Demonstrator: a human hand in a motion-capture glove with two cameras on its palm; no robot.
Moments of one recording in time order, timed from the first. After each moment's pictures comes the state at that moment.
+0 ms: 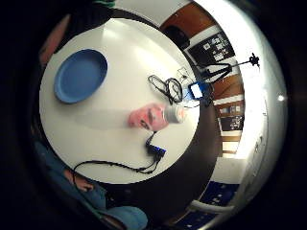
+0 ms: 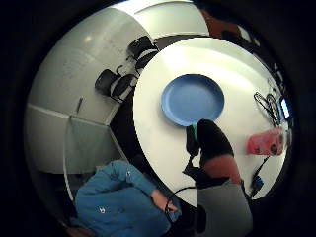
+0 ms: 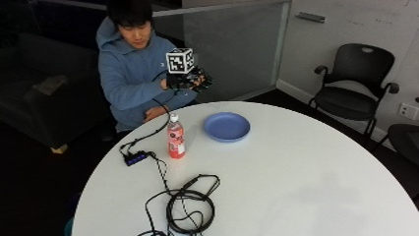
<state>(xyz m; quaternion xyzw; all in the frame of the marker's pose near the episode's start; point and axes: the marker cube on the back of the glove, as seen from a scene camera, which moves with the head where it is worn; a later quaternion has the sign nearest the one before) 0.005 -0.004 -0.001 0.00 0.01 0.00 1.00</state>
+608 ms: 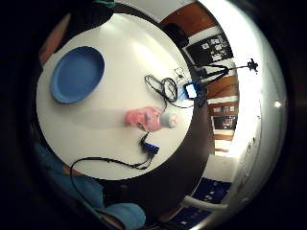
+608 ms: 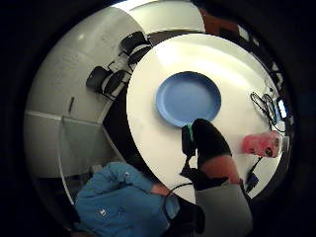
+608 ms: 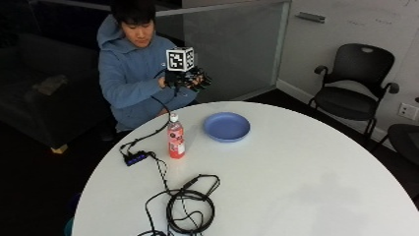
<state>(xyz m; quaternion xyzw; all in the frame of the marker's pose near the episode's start) 0.008 0.003 -0.008 -0.03 0.04 0.00 1.00</state>
